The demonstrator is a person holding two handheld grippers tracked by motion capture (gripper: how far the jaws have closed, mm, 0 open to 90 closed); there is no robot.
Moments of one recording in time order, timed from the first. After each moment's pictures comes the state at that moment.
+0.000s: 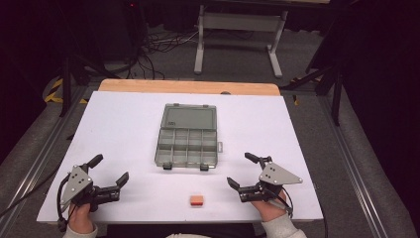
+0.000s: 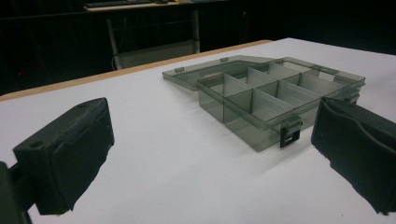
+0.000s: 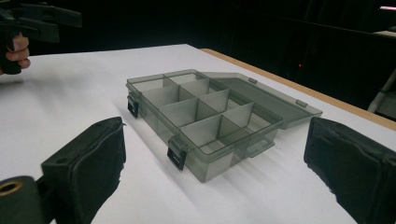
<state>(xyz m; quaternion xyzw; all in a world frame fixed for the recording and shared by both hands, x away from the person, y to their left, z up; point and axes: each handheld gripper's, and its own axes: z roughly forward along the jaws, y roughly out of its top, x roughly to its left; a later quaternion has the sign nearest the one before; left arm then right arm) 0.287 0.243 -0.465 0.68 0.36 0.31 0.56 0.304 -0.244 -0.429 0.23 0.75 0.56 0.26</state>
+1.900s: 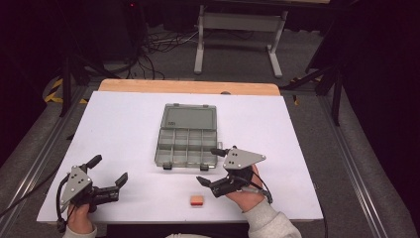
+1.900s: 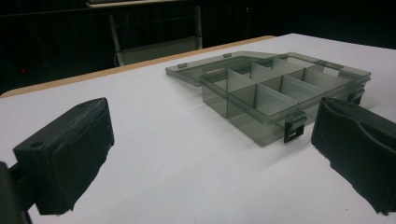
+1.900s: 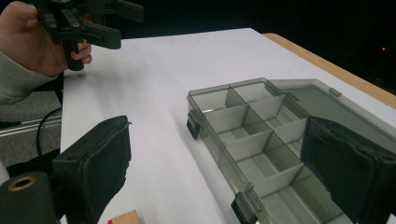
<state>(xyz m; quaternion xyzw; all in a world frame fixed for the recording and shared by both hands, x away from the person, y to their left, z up) 0.287 0.245 -0.466 0.68 0.36 0.31 0.55 0.327 -0.166 -0.395 0.16 0.82 0.52 0.17</state>
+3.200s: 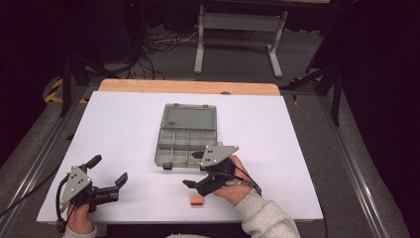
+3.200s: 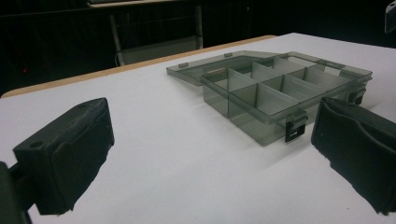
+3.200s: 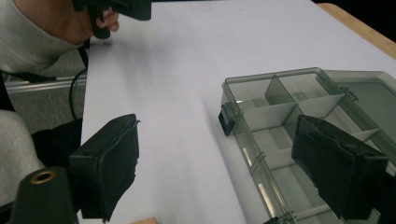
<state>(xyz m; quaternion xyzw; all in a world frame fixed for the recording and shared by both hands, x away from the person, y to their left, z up) 0.287 0.246 -0.466 0.68 0.36 0.31 0.55 0.341 -0.124 -0.393 0.11 0.88 0.45 0.11</state>
